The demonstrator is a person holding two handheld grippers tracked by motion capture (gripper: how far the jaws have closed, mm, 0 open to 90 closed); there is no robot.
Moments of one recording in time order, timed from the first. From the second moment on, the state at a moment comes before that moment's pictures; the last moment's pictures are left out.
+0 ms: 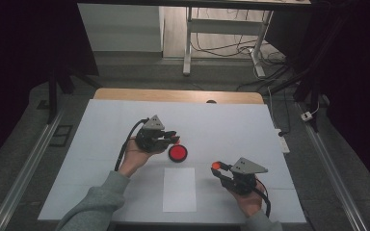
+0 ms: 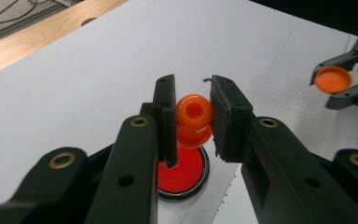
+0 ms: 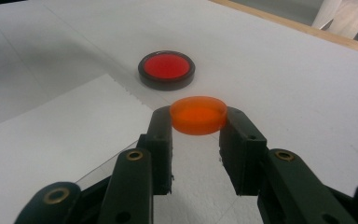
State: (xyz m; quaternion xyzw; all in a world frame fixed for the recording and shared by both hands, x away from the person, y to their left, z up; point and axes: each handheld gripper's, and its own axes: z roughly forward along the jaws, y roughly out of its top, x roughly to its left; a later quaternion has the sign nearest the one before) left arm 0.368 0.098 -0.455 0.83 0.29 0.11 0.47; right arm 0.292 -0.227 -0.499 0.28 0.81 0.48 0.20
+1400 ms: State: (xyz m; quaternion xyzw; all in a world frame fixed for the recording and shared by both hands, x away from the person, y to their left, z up) left arm 0.383 0.079 -0.505 0.86 0.30 0.10 0.40; right arm 0.293 -0.224 -0.503 0.27 0.82 0.47 0.19
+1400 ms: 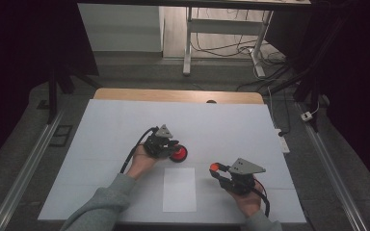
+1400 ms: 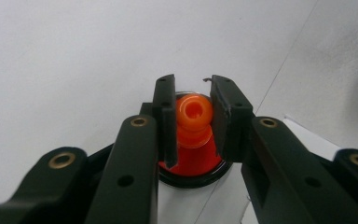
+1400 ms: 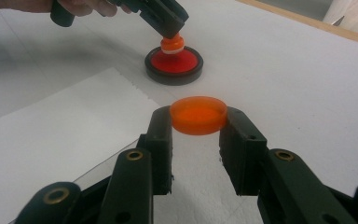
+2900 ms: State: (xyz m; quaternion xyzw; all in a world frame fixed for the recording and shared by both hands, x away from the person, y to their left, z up) left arm 0.386 0.072 -0.513 0.87 0.30 0.10 0.38; right arm 0.293 -0.222 -0.505 0.27 0.82 0.47 0.18
